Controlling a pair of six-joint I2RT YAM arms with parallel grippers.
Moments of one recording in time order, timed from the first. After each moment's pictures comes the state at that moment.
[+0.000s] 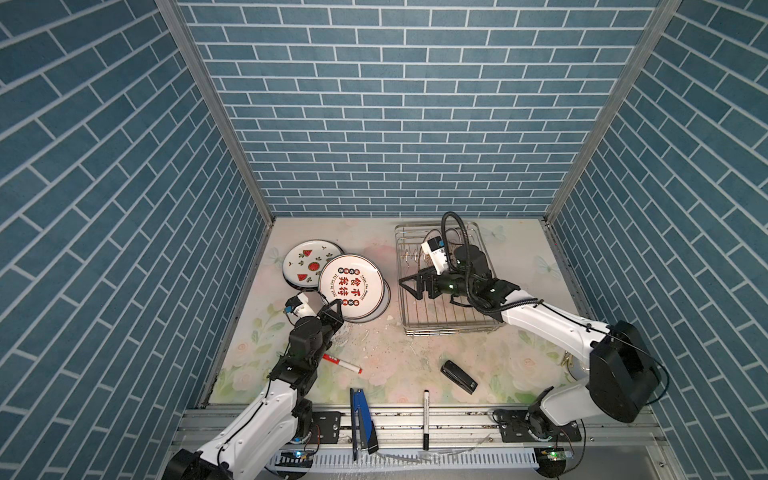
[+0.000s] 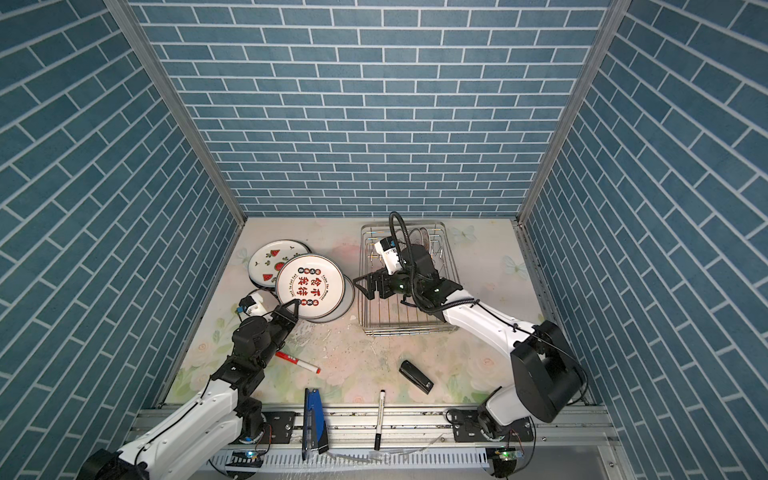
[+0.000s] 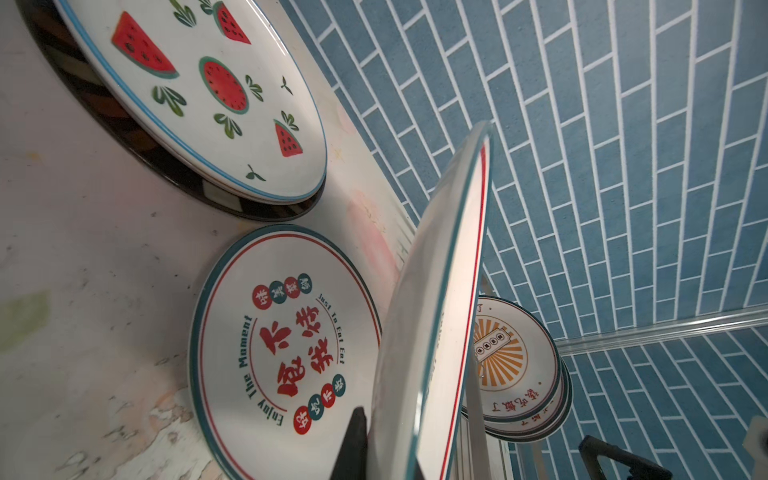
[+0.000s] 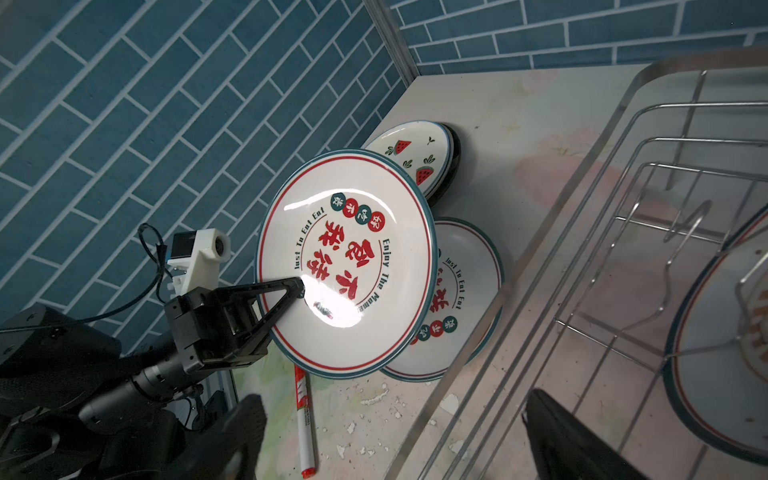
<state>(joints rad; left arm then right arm) -0.34 0.77 0.14 0.34 -0.12 -1.09 0.72 1.51 1.02 0.04 -0.44 0.39</state>
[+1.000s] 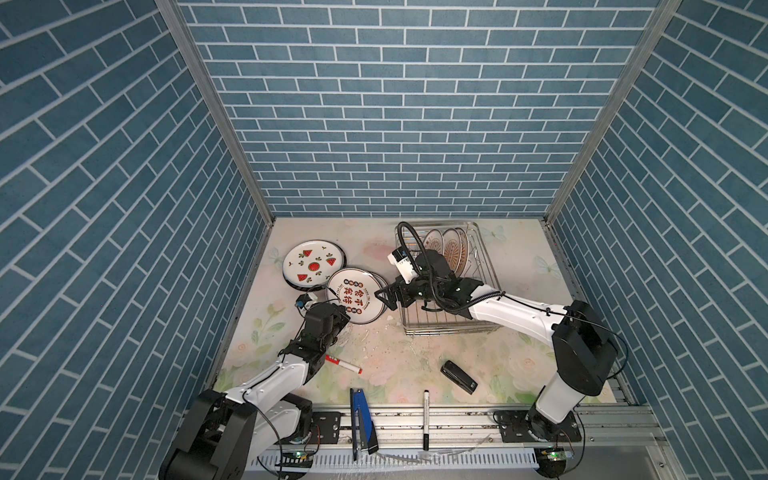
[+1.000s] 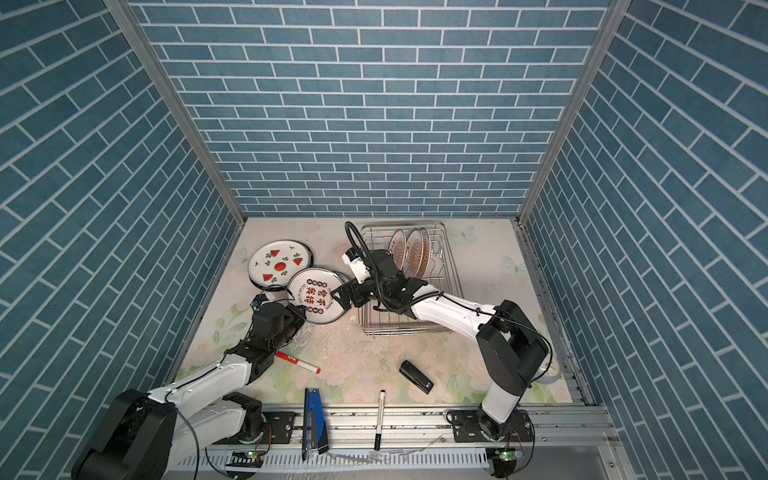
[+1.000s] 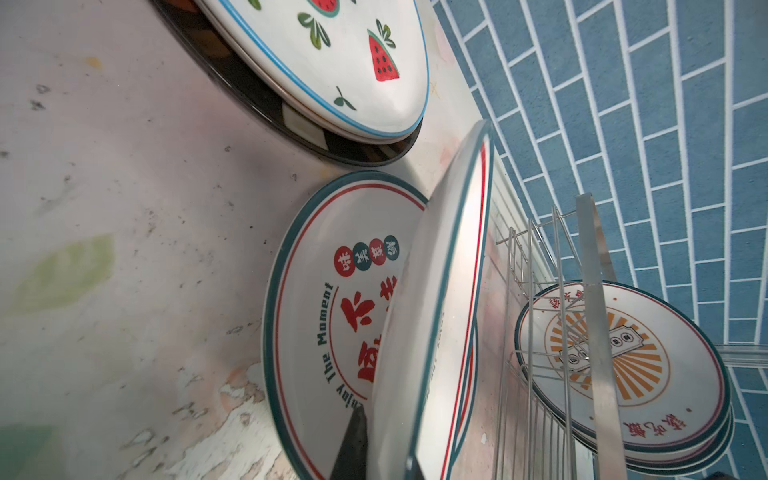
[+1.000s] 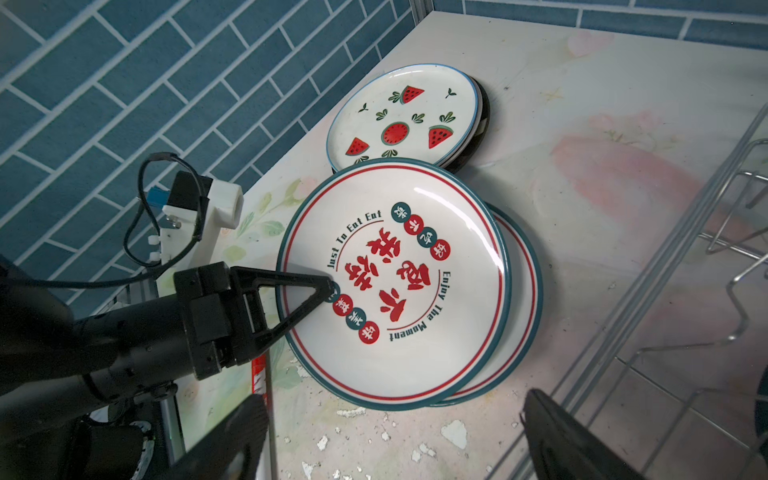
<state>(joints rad) -0.33 1.09 0.25 0.28 -0.10 -1.10 0.89 1.69 1.19 -0.05 -0.26 0.25</state>
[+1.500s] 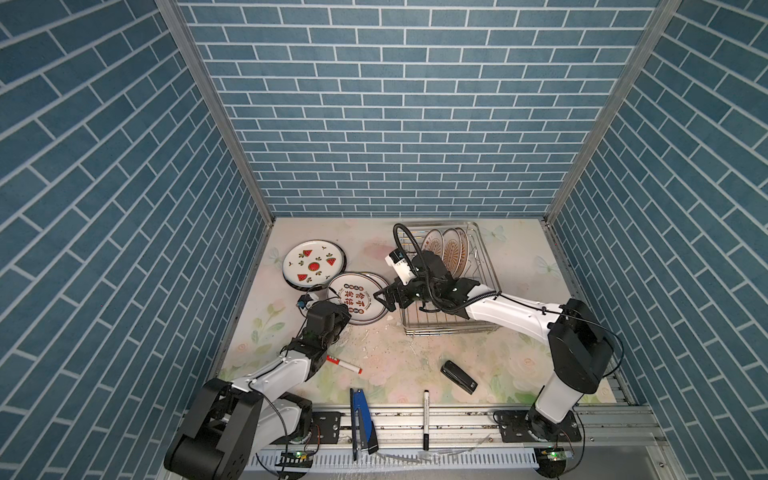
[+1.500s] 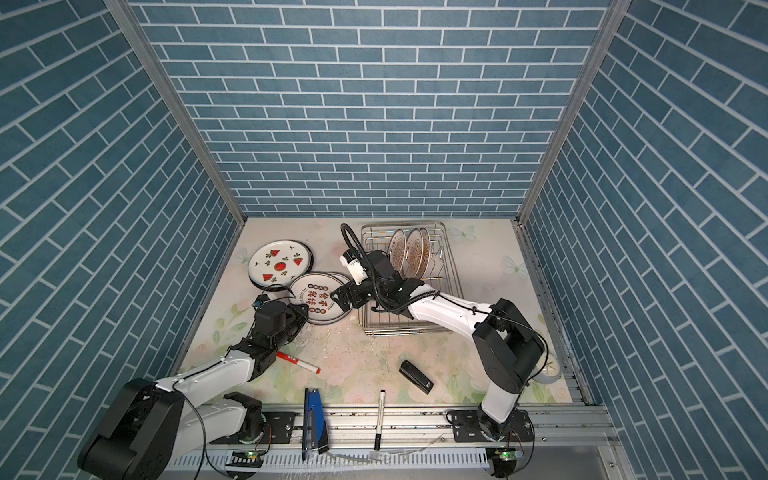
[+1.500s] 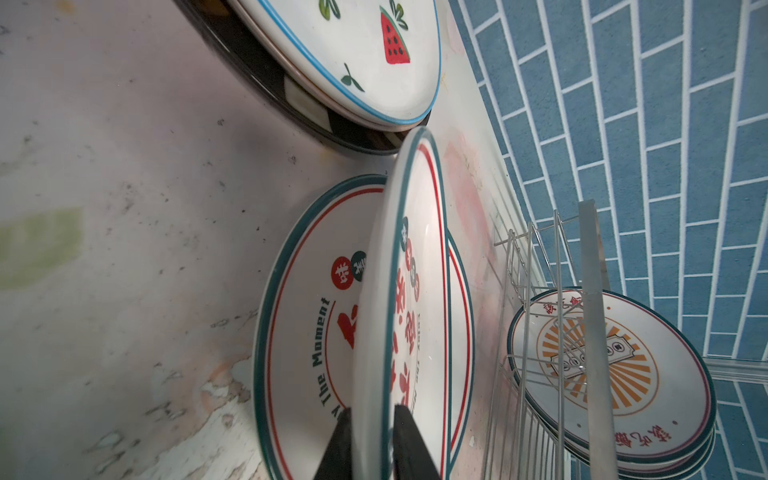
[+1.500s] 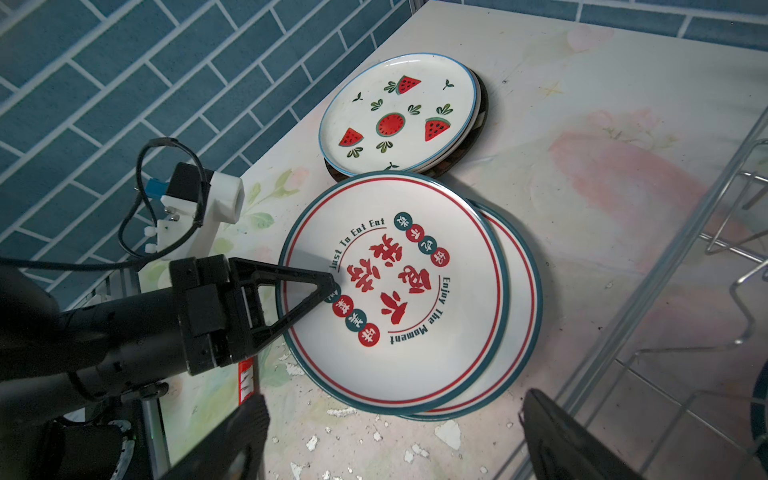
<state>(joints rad) -0.33 1.14 0.26 0.32 -0.08 -1.16 0.90 1.71 1.20 -0.06 -0.24 0.23</state>
